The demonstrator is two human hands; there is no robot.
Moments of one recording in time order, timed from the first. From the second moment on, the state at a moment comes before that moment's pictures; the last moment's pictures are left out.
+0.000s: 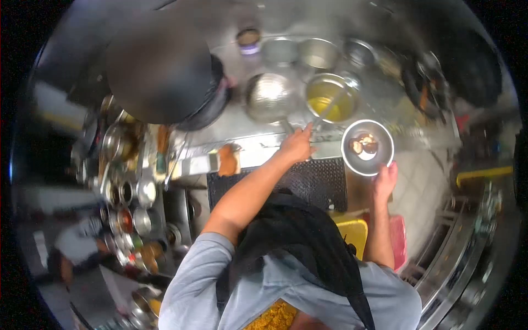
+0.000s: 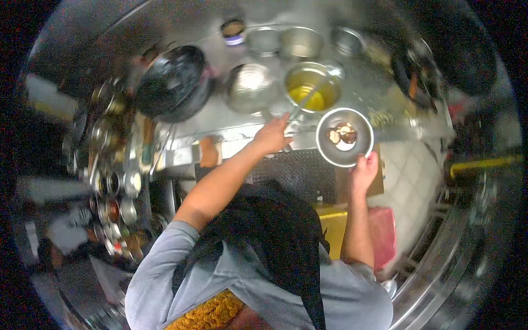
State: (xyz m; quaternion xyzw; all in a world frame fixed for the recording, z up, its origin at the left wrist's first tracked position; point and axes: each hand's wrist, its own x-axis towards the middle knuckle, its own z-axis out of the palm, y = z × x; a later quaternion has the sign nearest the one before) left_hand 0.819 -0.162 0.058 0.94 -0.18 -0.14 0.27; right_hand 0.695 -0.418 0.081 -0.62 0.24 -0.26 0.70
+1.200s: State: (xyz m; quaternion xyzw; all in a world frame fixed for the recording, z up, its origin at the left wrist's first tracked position) left_hand 0.808 0.031 0.158 0.40 0.10 -0.40 0.82; right_hand 0.698 -0.344 0.031 -0.57 0.33 -0.29 0.70
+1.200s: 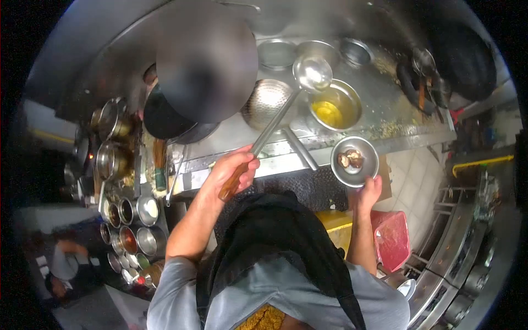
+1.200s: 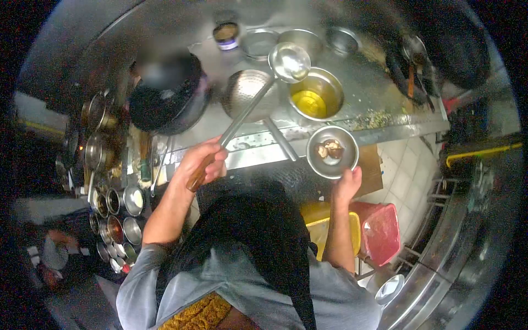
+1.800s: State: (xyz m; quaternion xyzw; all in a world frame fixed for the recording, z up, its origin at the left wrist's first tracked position) left_hand 0.768 0.320 0.128 0.87 0.17 -0.04 0.46; right_hand 0.946 -0.045 0.088 -0.72 0.03 -0.15 0.67
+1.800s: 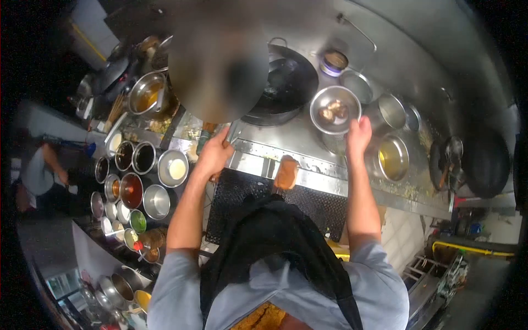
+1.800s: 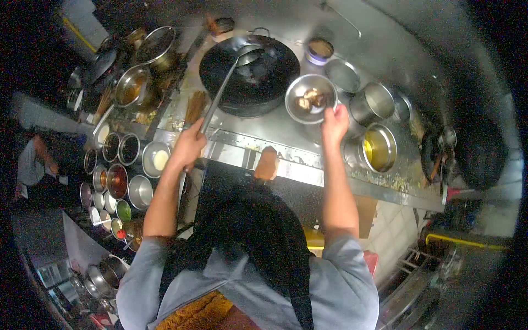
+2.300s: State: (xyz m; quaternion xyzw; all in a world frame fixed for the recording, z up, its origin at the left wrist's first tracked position) left_hand 0.619 0.282 0.142 0.58 0.29 0.11 0.75; right_hand 0.963 0.075 0.048 -0.58 -0.11 0.13 0.80
